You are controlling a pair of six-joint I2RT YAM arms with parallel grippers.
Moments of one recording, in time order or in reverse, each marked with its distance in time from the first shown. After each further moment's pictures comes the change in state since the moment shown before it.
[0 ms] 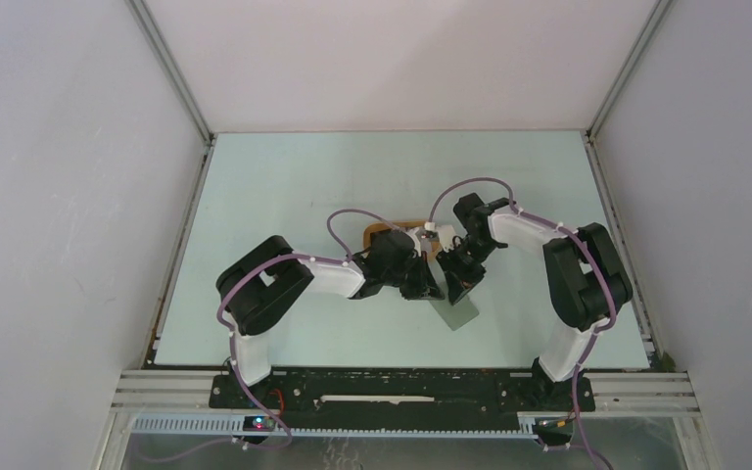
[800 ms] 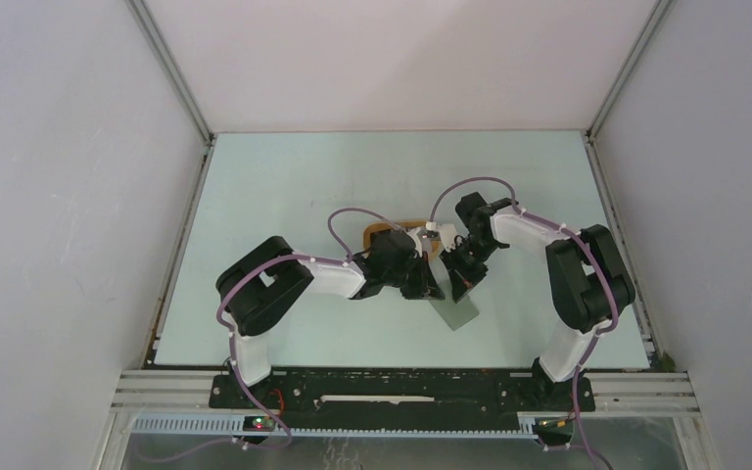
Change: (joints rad) left arm -0.006 -0.003 0.002 -0.002 -0.012 0.026; right arm -0.011 -0.014 -0.012 0.009 0.005 -0.028
